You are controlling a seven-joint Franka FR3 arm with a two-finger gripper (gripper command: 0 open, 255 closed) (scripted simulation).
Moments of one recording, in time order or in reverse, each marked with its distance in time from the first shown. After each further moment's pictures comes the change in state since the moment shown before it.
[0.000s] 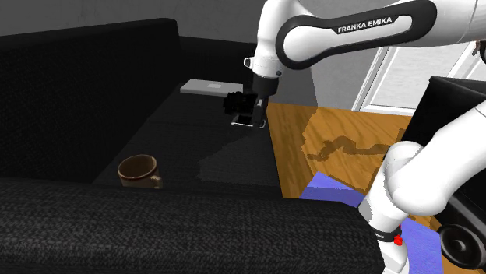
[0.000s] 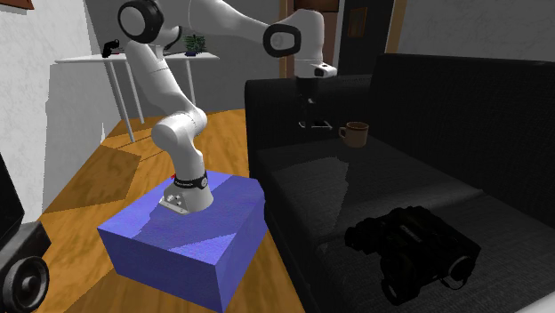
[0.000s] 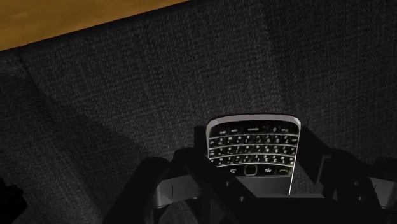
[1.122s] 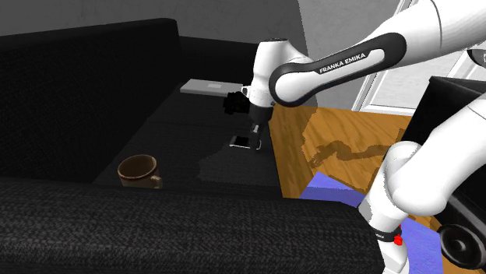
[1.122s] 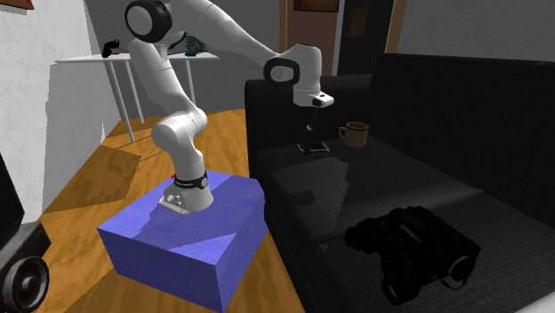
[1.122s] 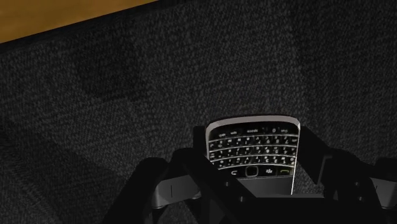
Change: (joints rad) arm 0.001 0.063 0.008 -0.171 0.001 0.234 0.000
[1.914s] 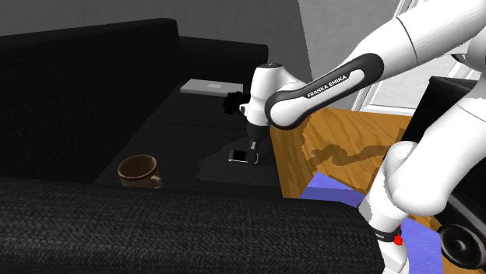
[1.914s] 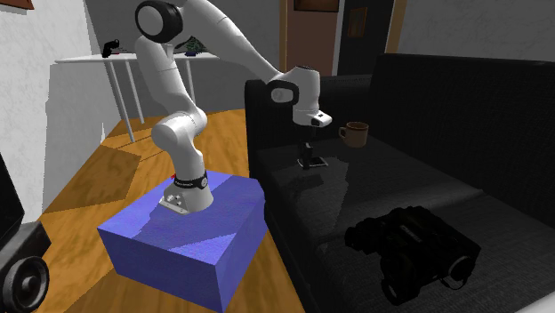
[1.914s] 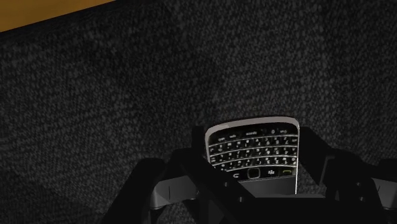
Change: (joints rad) arm 0.000 0.092 0.008 -0.088 -0.004 0.180 0.006
